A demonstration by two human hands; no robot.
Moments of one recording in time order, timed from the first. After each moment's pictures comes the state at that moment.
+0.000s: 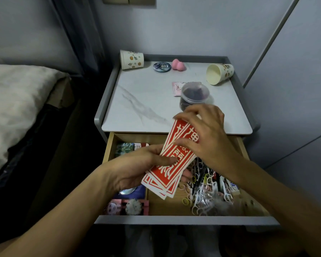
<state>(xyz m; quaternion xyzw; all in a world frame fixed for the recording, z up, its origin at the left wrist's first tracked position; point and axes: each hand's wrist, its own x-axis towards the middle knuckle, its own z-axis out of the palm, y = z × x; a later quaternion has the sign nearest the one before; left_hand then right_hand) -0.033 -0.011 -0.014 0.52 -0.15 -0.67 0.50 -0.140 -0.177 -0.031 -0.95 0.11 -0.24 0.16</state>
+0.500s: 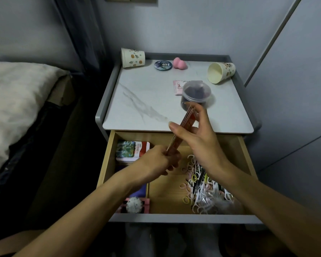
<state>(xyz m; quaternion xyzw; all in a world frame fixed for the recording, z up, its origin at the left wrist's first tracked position) -0.047 -0.029 -0.037 0.74 -0.29 -0.46 0.40 -0.129 -0.150 -0.038 -0.72 0.23 -0.23 0.61</state>
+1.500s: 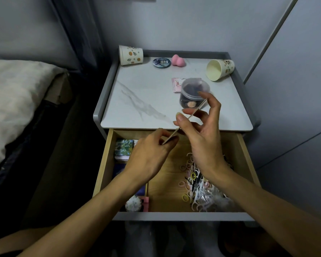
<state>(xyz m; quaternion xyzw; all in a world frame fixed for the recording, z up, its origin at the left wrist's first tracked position) -0.043 -0.032 -0.049 0.83 -0.33 -0.24 0.39 -0.129 -0.141 -0.038 -0.69 0.20 -0.37 0.59</state>
